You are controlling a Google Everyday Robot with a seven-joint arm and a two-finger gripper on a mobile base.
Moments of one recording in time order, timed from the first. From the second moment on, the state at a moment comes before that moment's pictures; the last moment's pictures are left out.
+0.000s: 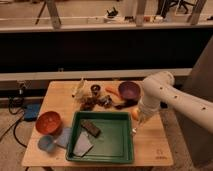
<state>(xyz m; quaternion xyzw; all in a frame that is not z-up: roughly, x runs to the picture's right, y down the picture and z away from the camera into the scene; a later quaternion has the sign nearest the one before) 0.205 0.164 0.732 -0.31 -0.18 -0.38 0.85</state>
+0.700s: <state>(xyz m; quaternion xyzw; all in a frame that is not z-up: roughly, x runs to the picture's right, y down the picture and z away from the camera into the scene) 0.241 0.217 0.773 -0.34 -0.19 -0.46 0.80</state>
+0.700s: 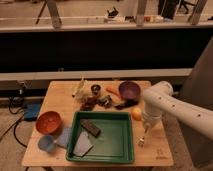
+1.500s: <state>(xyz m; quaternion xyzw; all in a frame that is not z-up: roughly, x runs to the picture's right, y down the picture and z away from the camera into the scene) 0.252 0.228 0.793 -0.31 -0.18 -0.44 0.82</state>
